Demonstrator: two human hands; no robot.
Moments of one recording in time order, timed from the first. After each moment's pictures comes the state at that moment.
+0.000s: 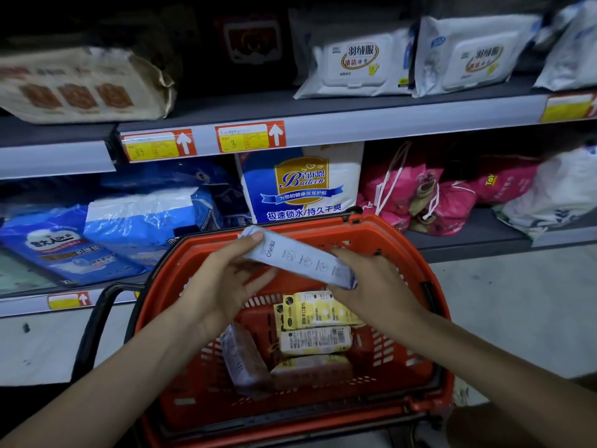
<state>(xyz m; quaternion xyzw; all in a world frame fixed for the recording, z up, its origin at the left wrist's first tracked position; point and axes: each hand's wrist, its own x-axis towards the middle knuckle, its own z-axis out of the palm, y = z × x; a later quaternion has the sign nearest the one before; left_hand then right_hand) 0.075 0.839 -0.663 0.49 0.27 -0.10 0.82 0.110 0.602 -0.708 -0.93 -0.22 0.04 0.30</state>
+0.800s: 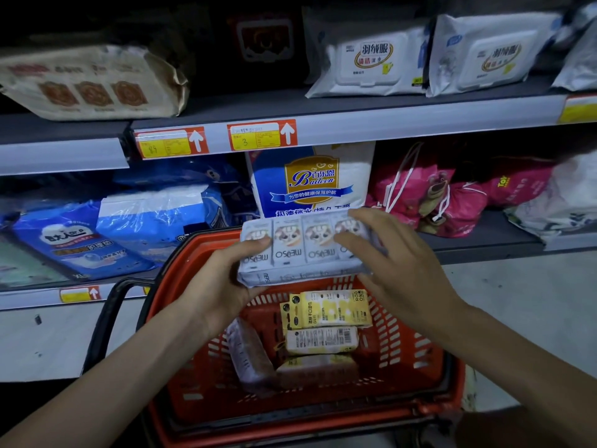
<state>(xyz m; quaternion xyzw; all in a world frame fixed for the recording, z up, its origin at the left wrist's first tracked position) 0.070 0.844 -0.650 0.49 0.25 -0.14 0.82 0.115 0.586 -0.681 -0.88 -0.37 -0.25 0.13</state>
